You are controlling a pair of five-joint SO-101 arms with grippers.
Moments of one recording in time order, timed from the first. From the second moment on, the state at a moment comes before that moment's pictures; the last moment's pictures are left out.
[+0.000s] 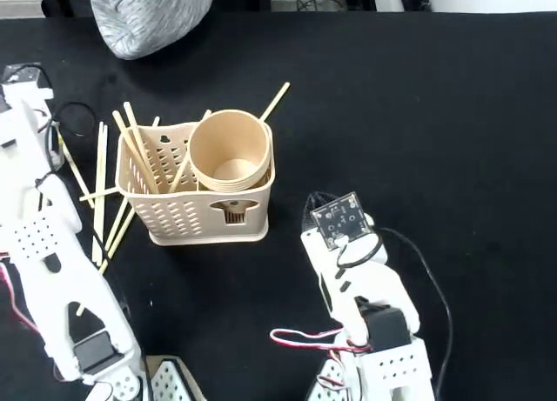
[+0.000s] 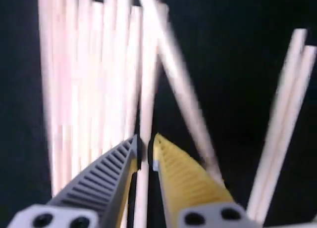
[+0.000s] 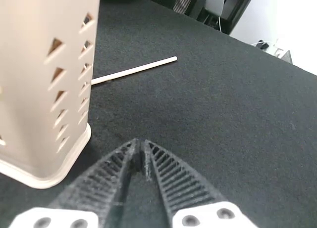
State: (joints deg) left arm -35.3 66.5 -68.4 91.9 -20.4; right arm -12.8 -103.3 96.3 41.4 17.7
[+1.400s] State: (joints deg) left arm -34.9 70.6 -77.7 98.1 -20.3; right arm -12.8 -103.3 96.3 41.4 17.7
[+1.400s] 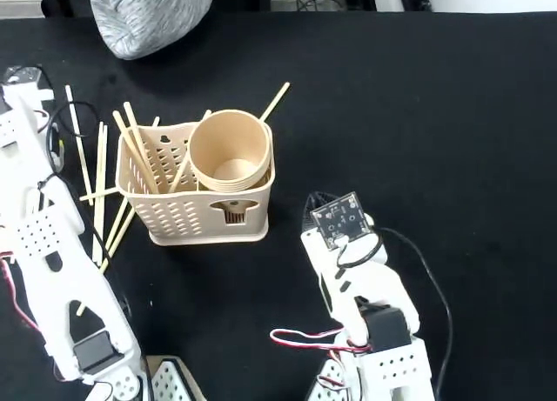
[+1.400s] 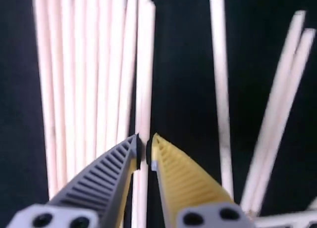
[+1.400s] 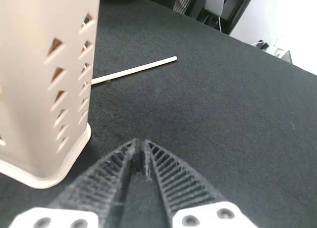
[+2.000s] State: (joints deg) left arm -36.5 74.0 -79.7 95.0 -20.7; right arm -12.8 -103.3 96.3 41.4 17.7
